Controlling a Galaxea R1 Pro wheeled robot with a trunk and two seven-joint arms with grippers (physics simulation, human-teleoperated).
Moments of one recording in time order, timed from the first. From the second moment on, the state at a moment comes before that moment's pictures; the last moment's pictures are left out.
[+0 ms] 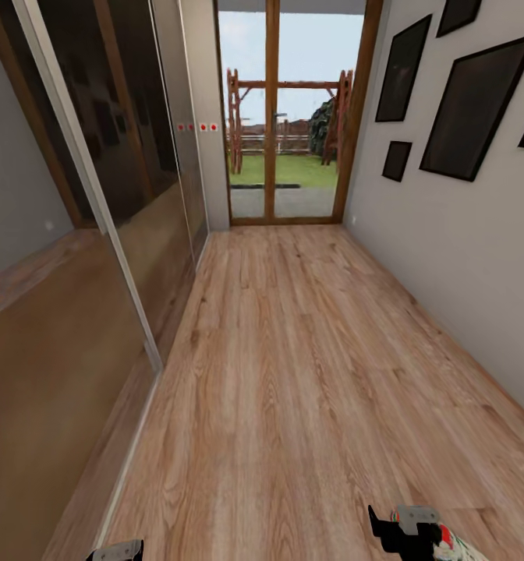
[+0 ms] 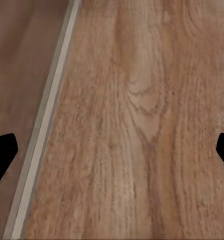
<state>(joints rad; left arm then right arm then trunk) -0.25 0.08 0.20 -0.26 -0.02 -0.52 0.00 -0.45 -0.11 -0.29 -0.04 0.24 -0.59 0.03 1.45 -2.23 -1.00</state>
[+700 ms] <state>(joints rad) -0.25 0.08 0.20 -0.26 -0.02 -0.52 0.00 -0.45 -0.11 -0.29 -0.04 0.24 -0.59 0.03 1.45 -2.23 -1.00</state>
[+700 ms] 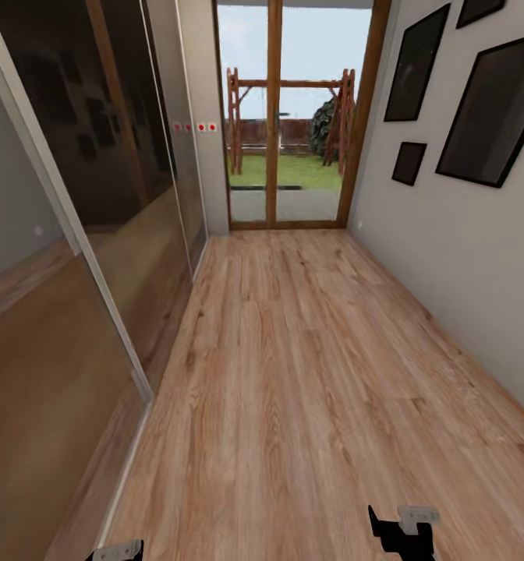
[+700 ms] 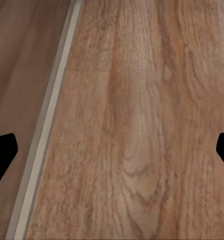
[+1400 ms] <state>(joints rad) -0.25 0.08 0.20 -0.26 -0.02 -0.52 0.00 -0.45 -0.11 -0.29 -0.04 0.24 -0.59 0.03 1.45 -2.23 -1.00</state>
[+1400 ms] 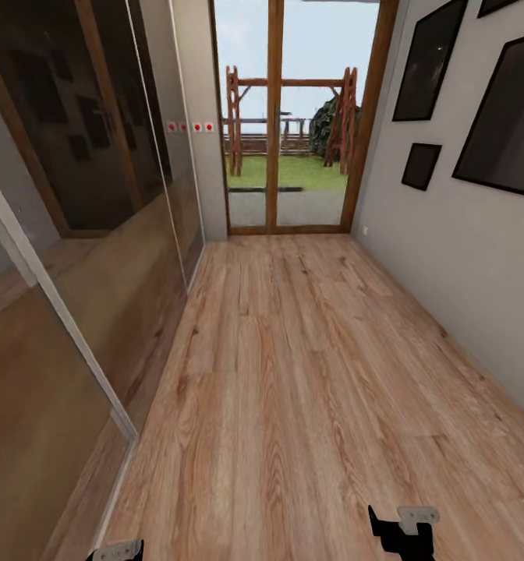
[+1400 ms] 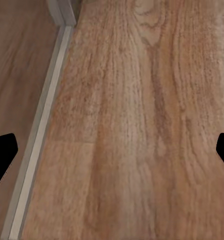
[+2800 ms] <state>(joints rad) -0.25 0.08 0.20 -0.26 -0.02 -0.51 0.00 -0.45 -0.11 -0.29 -0.04 0.24 -0.59 0.03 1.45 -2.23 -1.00</state>
